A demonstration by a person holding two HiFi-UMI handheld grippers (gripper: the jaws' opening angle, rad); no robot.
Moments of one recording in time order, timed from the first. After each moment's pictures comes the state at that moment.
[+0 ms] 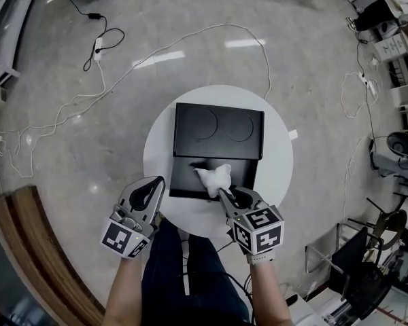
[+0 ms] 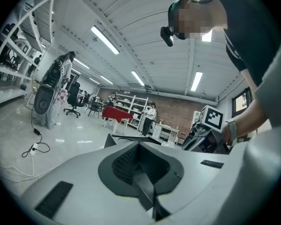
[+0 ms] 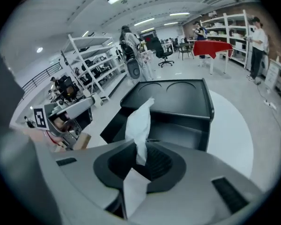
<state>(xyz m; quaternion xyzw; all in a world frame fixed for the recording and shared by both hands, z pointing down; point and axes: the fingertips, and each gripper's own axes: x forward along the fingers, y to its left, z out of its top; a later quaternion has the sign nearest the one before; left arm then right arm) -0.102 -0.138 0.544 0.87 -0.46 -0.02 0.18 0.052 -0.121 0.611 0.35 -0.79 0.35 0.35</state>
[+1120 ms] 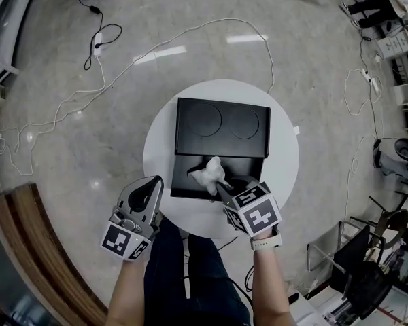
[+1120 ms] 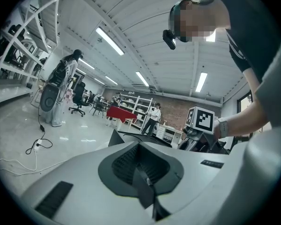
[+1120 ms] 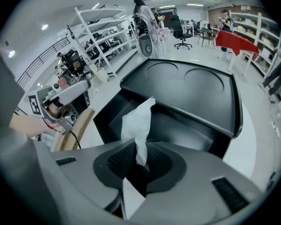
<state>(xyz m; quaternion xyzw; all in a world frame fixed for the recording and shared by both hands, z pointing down) -0.108 -0.134 0.564 0.86 -0.48 -0.02 0.19 0.043 -0.126 0.651 0.25 -0.77 0.33 0.49</state>
